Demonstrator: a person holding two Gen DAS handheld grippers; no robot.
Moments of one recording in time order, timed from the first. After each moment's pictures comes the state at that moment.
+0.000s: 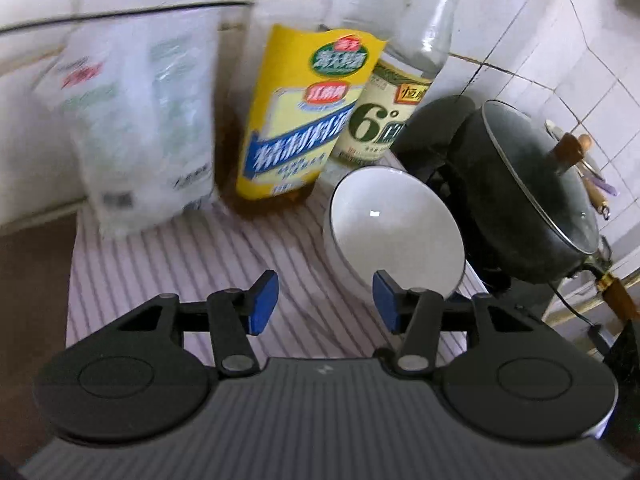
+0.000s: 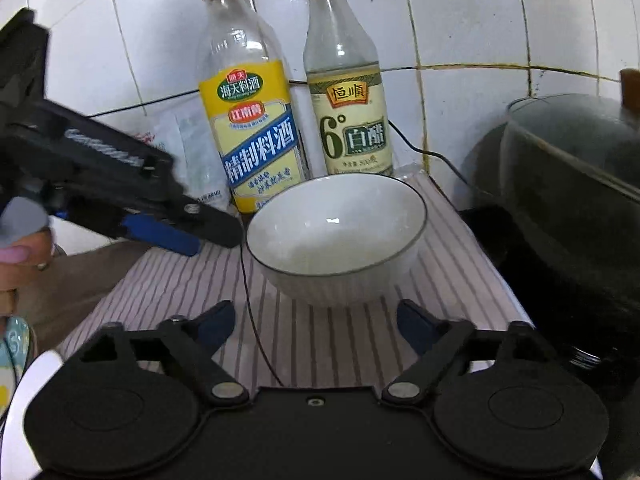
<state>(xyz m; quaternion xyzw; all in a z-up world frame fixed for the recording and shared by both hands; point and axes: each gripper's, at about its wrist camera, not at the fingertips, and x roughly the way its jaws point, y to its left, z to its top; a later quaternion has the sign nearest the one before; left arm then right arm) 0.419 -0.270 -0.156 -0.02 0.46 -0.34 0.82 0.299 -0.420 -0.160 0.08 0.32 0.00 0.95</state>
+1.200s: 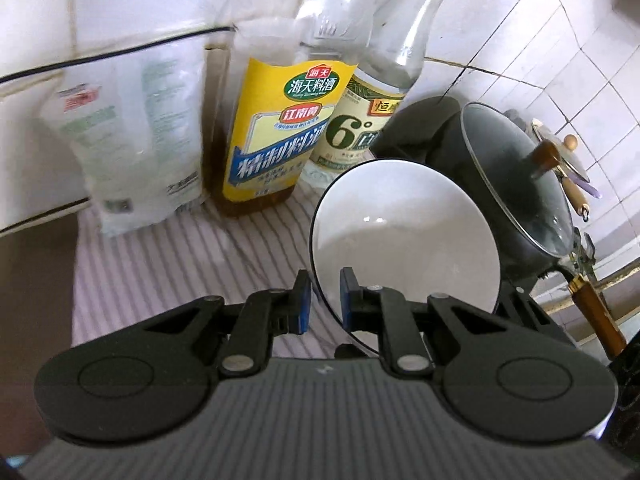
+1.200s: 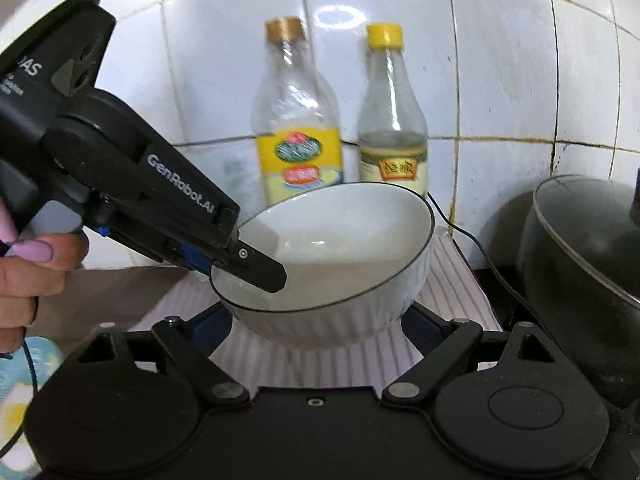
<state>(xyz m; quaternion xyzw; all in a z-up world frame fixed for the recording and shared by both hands) 0.412 -0.252 -0.125 -0.03 0.49 -0.35 0.80 0.293 -0.380 -0.110 0.03 0.29 0.01 0.96</state>
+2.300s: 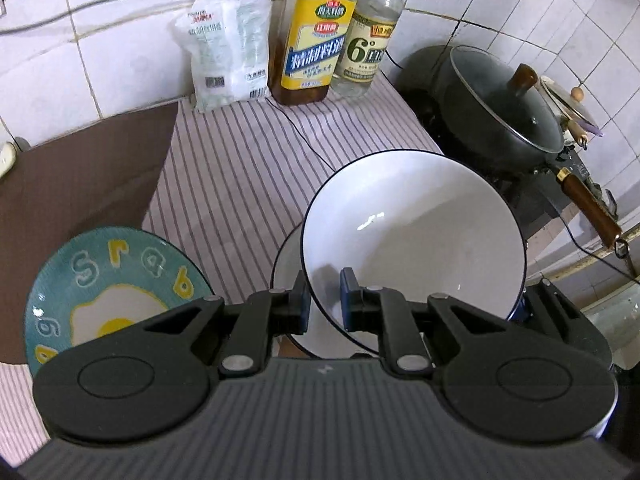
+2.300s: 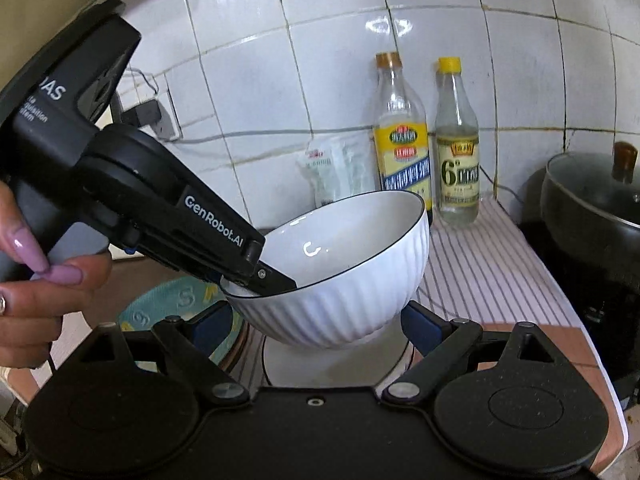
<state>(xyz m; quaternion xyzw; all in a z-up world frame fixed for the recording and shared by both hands) 0.270 -0.159 -0.102 0.00 0.51 -0.29 0.81 0.149 -0.299 -0.077 0.05 0.30 0.07 0.95</state>
